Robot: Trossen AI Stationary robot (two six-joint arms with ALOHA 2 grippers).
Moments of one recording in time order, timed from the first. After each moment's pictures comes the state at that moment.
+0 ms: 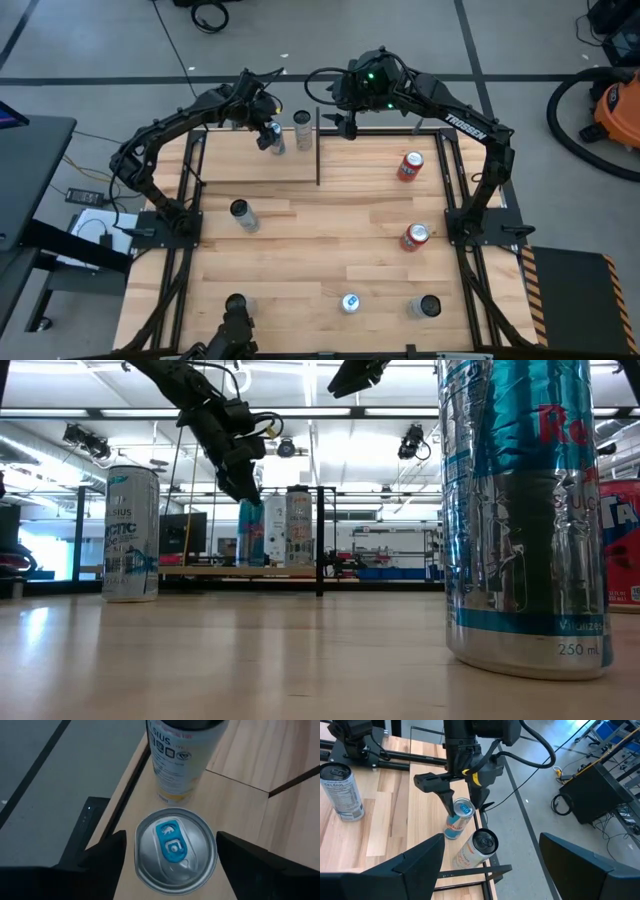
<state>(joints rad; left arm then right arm) 0.86 1.62 1.34 -0.68 0.23 0.40 -0.42 1.74 2.08 -0.86 0.00 -0.42</state>
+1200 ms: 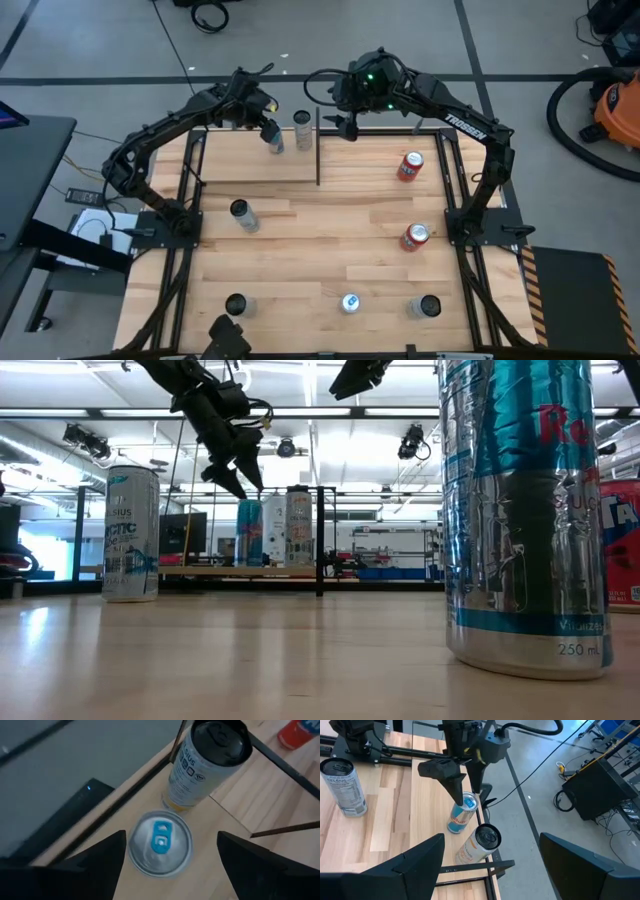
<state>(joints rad) 0.83 1.54 1.34 -0.69 0.16 -0.04 -0.42 1.74 2.08 -0.88 0.00 -0.41</state>
